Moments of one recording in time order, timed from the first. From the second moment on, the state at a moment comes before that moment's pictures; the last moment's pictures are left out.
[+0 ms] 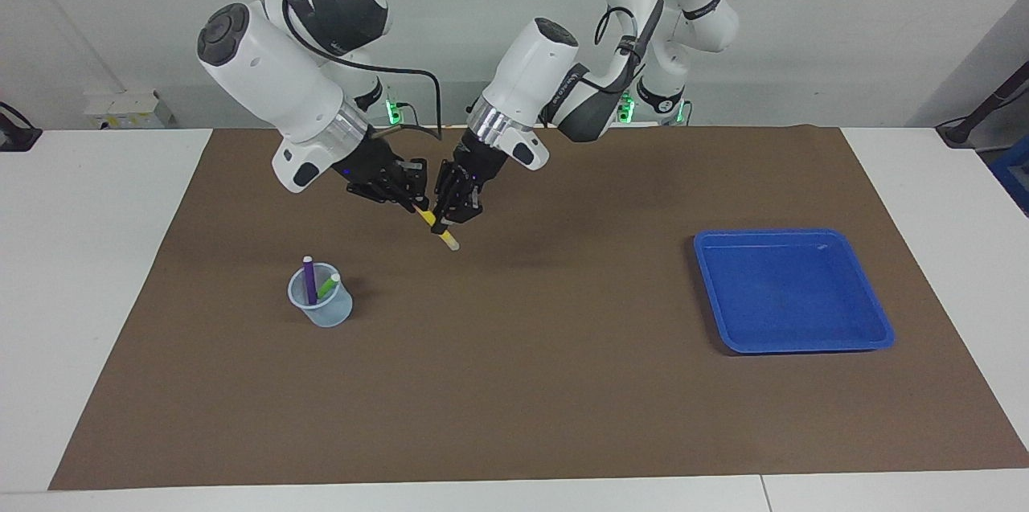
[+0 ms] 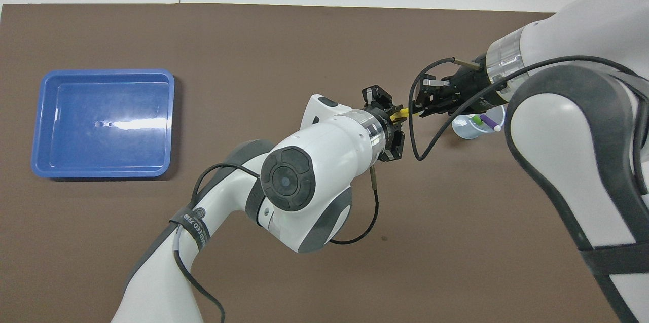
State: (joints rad) left arm -0.67 0.34 -0.16 -1.69 -0.24 2.73 -2.37; right arm 0.10 0.19 0.12 -1.55 0.42 1.77 0.29
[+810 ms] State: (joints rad) left arm -0.66 0.34 -0.14 -1.69 -0.18 2.70 -2.34; right arm 0.03 0.15 0.11 -1.54 0.33 1.76 0.23
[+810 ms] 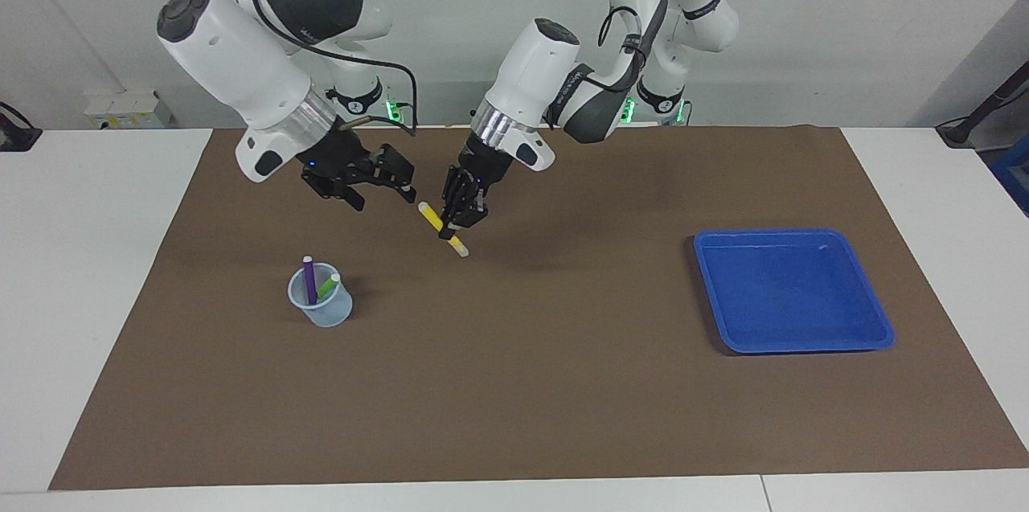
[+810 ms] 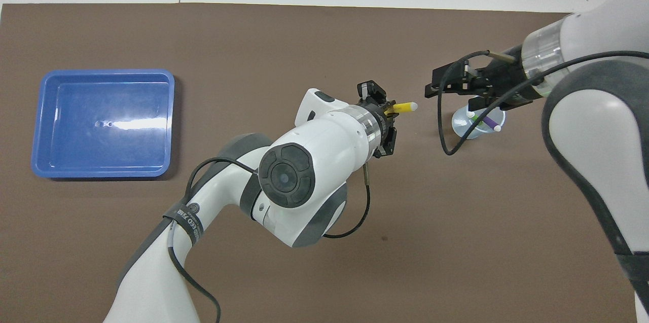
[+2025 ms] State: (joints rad) left arm -0.20 0.29 -0.14 -1.73 -0.19 2.29 -1.16; right arm -0.10 0.09 0.11 -1.58 0.05 1.66 0.05
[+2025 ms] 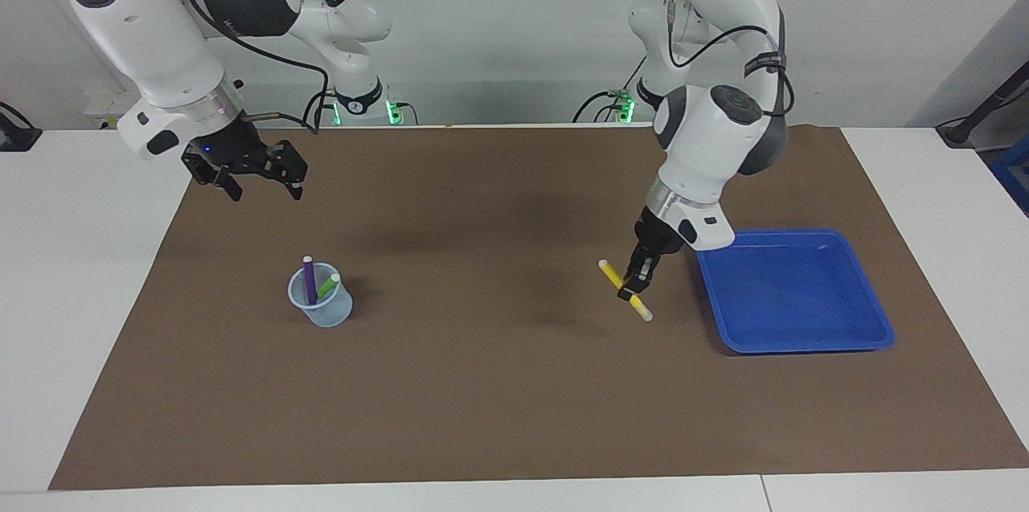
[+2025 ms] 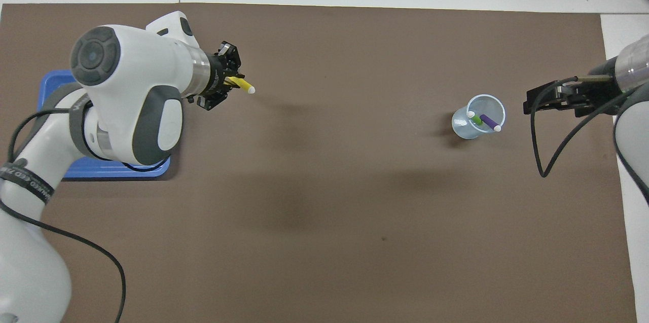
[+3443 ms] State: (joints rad) left arm 0.24 0.31 -0.13 -1.79 -0.08 2.14 0.20; right arm -0.11 0.08 0.11 -1.60 0.05 1.66 0.05
